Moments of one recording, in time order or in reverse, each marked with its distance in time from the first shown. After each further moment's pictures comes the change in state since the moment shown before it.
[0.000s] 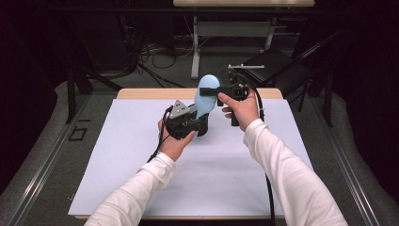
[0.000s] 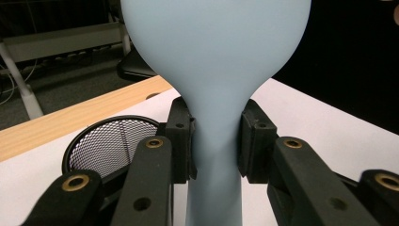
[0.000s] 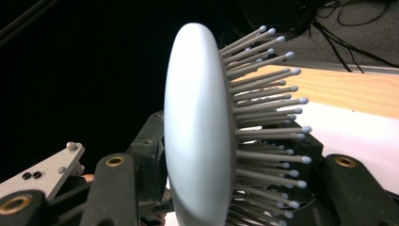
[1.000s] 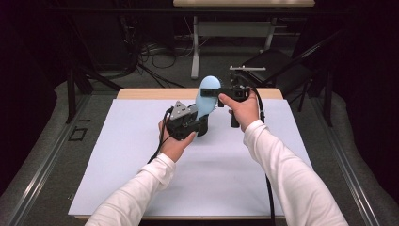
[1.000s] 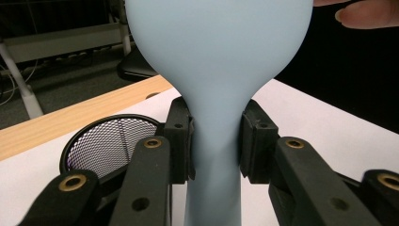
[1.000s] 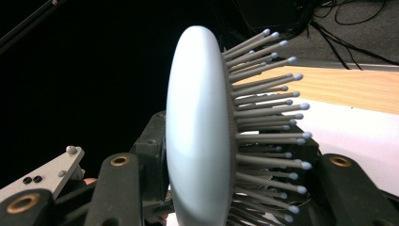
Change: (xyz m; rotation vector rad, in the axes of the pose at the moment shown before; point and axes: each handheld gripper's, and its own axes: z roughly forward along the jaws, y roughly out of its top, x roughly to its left) left arm -0.001 -0.003 0.001 -0.008 0.003 -0.002; right arm -0.002 -0.004 -0.001 -0.014 -0.003 0.024
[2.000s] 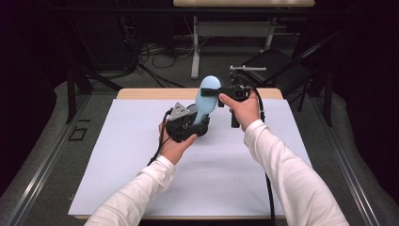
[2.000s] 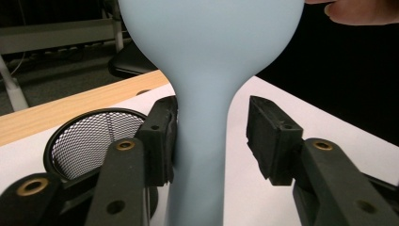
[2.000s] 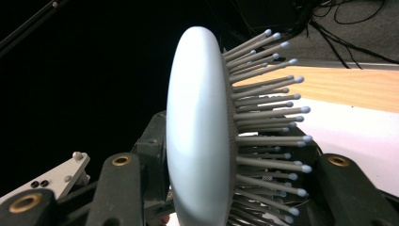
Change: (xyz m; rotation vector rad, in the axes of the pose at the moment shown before) left arm -0.003 -0.003 -0.003 -0.001 -0.030 -0.045; right arm 0.002 0.000 -0.002 -0.003 -0.002 0.011
